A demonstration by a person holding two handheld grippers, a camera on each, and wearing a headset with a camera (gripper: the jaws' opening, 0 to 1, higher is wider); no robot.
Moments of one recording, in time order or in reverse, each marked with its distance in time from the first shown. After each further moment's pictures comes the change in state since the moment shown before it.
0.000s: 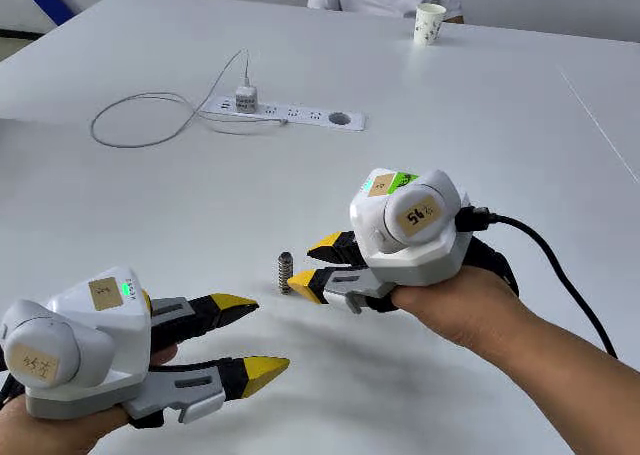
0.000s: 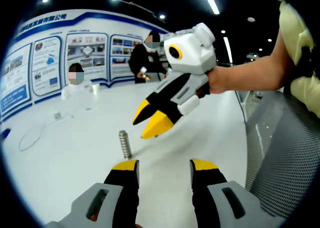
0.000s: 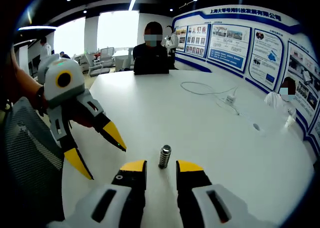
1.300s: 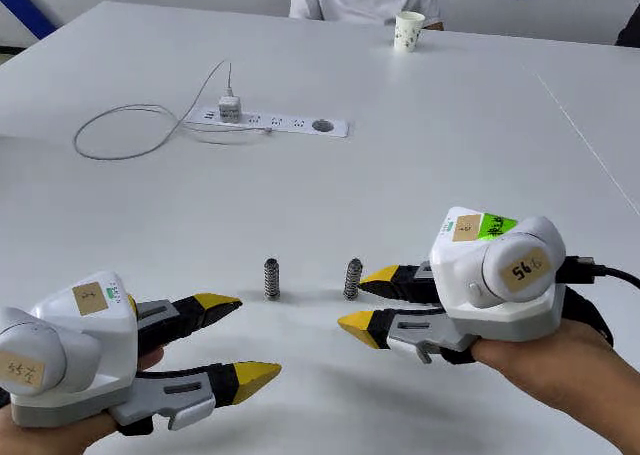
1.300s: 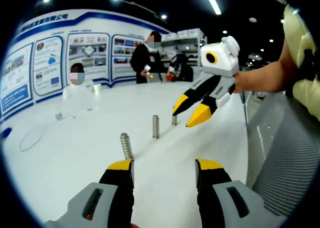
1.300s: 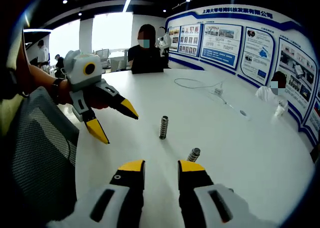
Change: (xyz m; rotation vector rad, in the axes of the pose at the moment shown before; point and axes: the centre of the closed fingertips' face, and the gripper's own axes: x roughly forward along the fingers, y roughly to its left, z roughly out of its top) left arm 0.000 0.002 0.004 -0.006 0.001 0.013; right arm -0.069 0.005 -0.039 0.039 -0.002 -0.047
